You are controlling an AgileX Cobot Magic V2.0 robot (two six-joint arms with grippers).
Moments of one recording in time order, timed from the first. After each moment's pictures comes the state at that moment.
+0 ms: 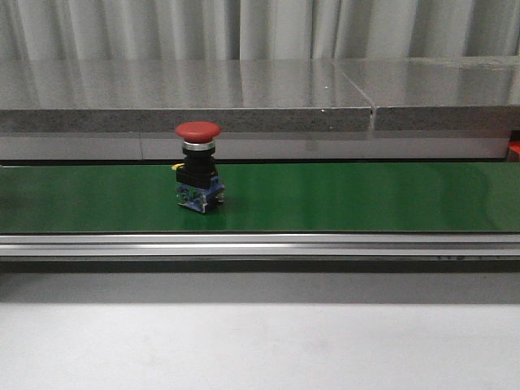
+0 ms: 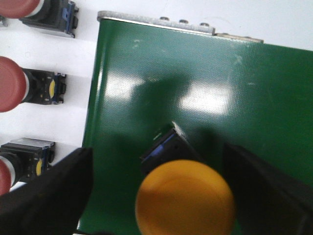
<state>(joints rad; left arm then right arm) 0.00 1.67 -1.26 0.09 0.89 -0.16 0.01 -0.01 0.03 -0.07 0.09 0.00</state>
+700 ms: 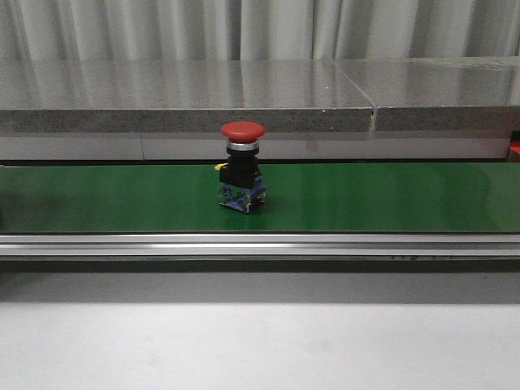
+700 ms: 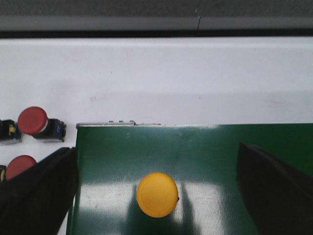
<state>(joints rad) -0.13 1.34 -1.28 0.09 0.81 -0.12 0.01 -0.01 0.03 -0.07 0.09 0.00</state>
